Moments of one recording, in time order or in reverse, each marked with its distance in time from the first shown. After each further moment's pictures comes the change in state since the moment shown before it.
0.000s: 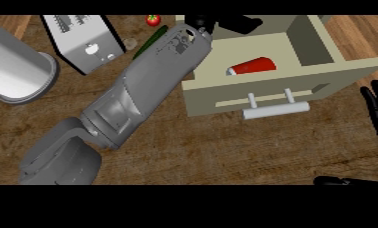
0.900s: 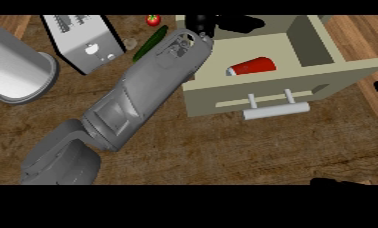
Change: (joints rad) left arm 0.026 0.000 -0.030 -0.038 0.122 0.111 -0.036; right arm -0.011 -0.061 0.049 -0.082 0.197 0.001 -0.071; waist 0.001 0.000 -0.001
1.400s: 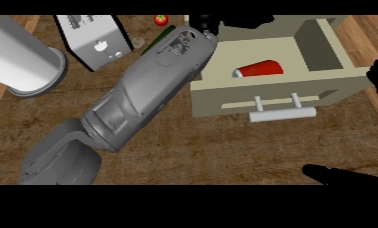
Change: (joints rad) left arm -0.009 0.000 0.019 -0.039 0.077 0.020 -0.056; right arm -0.054 -0.087 0.073 0.013 0.260 -0.003 -0.059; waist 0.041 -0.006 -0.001
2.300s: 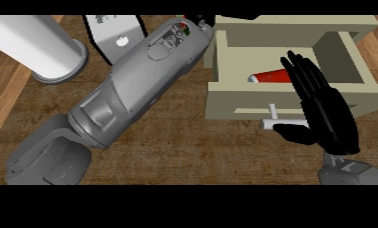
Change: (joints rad) left arm -0.008 0.047 0.010 -0.065 -0.033 -0.007 0.085; right arm -0.171 -0.018 0.211 0.447 0.617 -0.218 -0.036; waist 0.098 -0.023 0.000
